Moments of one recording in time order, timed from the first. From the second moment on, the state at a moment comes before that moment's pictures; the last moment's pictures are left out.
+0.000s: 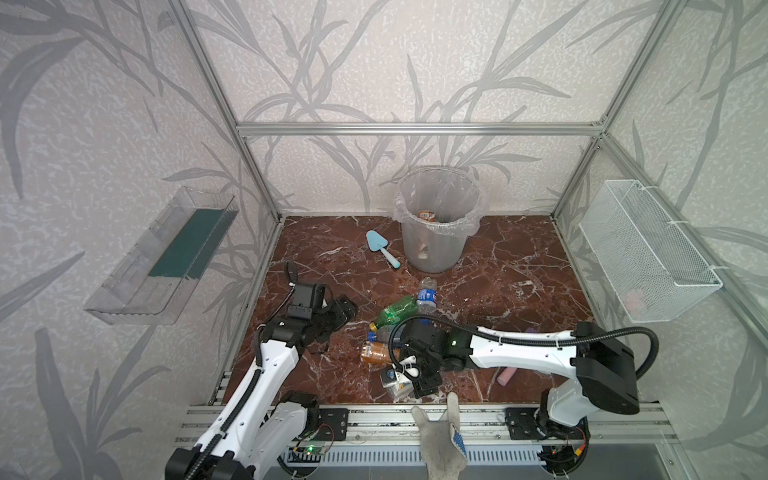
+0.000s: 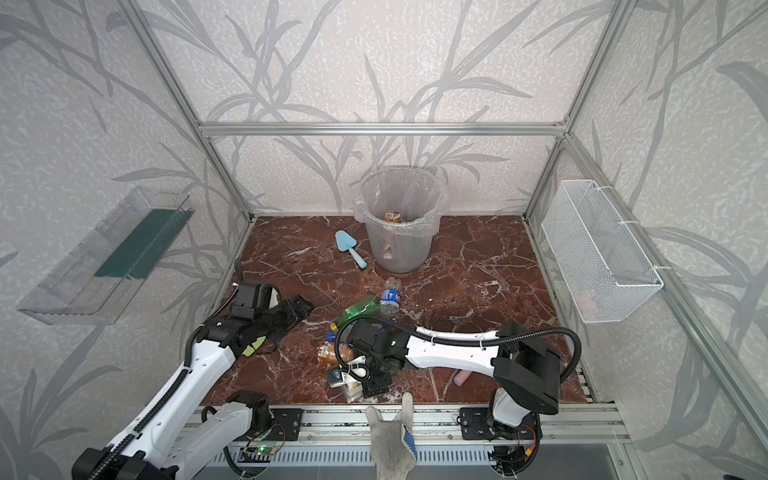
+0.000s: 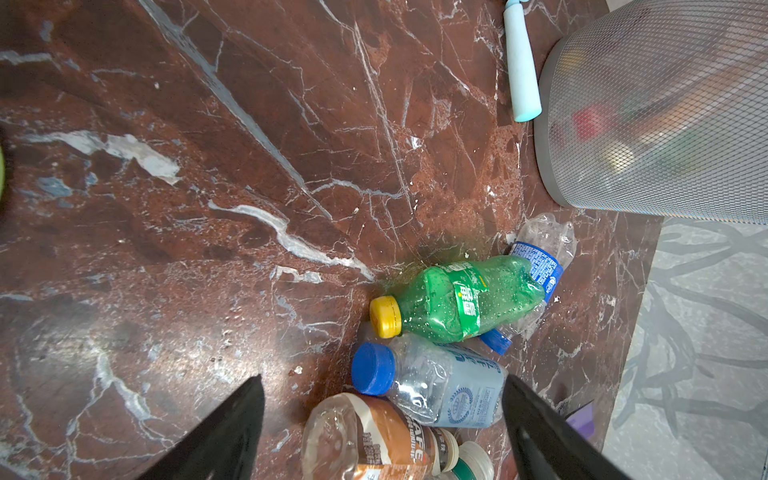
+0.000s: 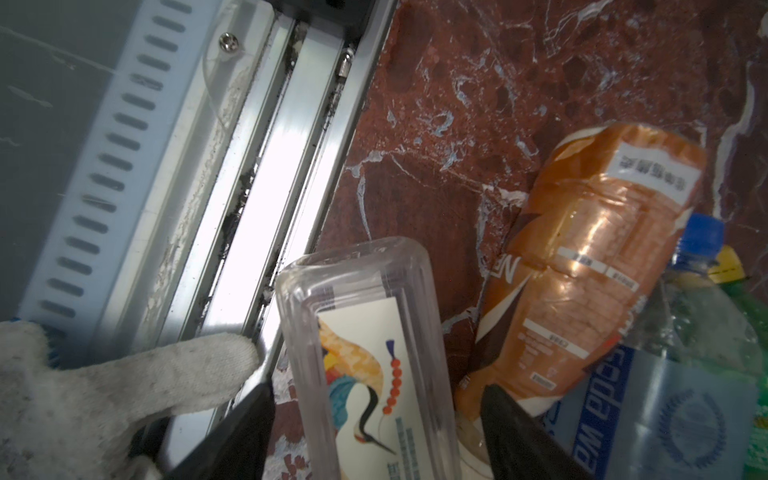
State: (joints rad) left arm -0.16 0.90 0.68 -0.70 0.21 -0.83; right arm 1.20 1.62 1.02 -0.52 -0.26 -0.67
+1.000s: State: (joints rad) left arm -0.16 0.90 0.67 -0.69 0.21 -0.83; right arm 1.20 1.62 0.96 -0.49 -0.18 -0.61
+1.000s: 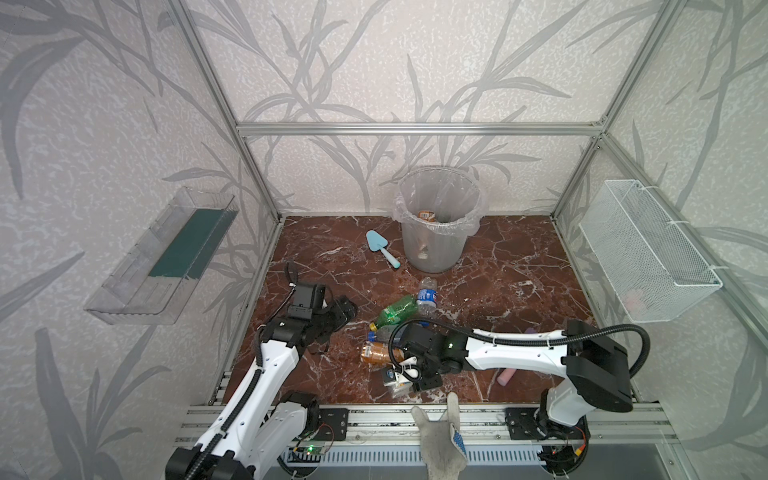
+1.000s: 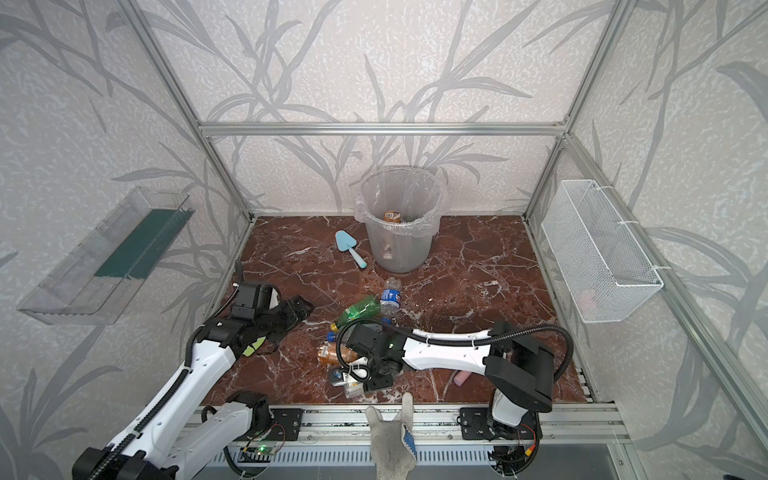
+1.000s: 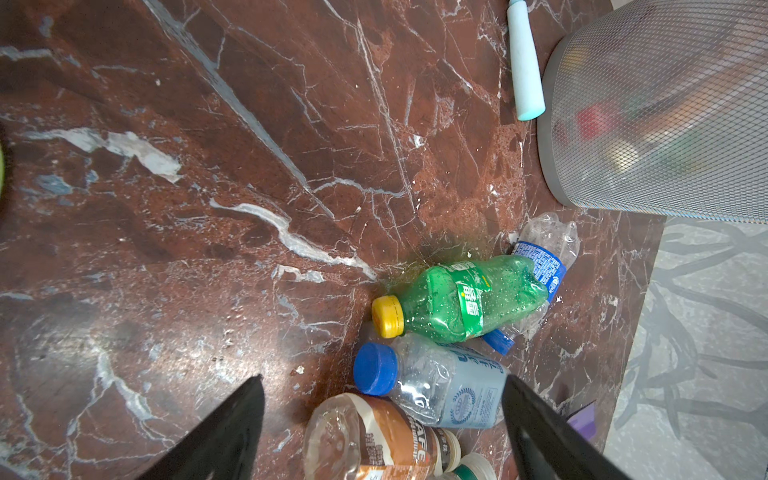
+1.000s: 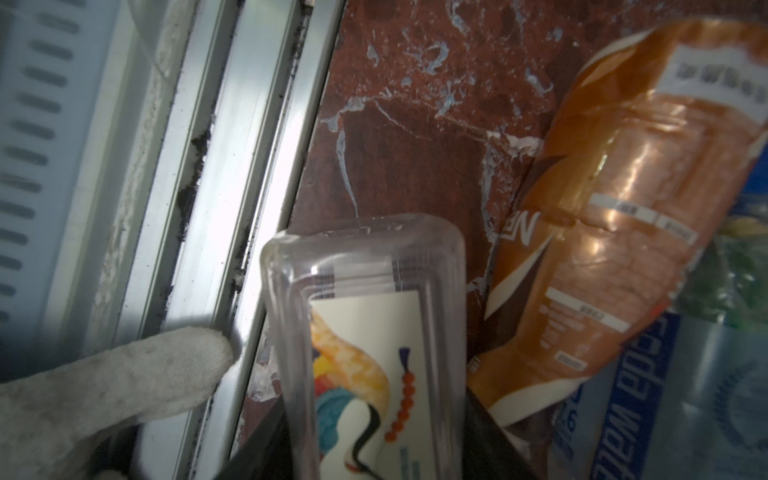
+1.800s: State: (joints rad) left arm -0.16 0.96 0.67 -0.67 0.22 -0.83; right arm 0.90 1.06 0.60 -0.32 -0.07 -0.07
